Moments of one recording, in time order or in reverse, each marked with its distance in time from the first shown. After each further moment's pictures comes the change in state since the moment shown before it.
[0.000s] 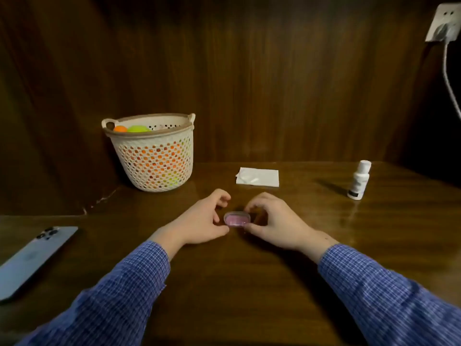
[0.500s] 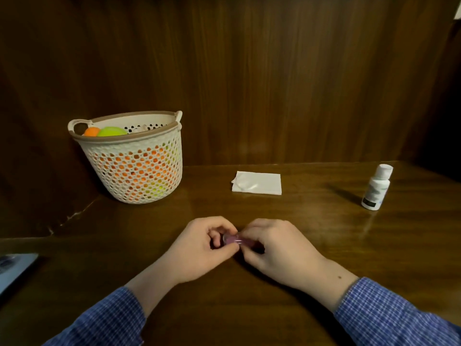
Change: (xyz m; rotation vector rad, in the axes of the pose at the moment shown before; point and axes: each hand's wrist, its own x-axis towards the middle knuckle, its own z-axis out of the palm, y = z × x) left_hand 0.009 -0.003 0.025 -0.311 0.129 0.038; right_hand 0.005 0.002 0.005 -0.167 0.001 -0.169
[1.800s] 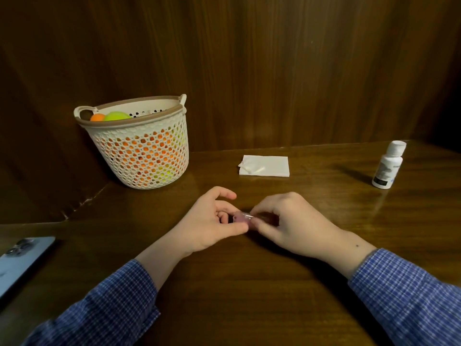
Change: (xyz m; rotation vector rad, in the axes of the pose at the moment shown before) left_hand 0.011 -0.005 -0.006 -0.204 -0.069 -0.148; right_hand 0.002 0.013 -0.003 0.074 0.030 -0.011
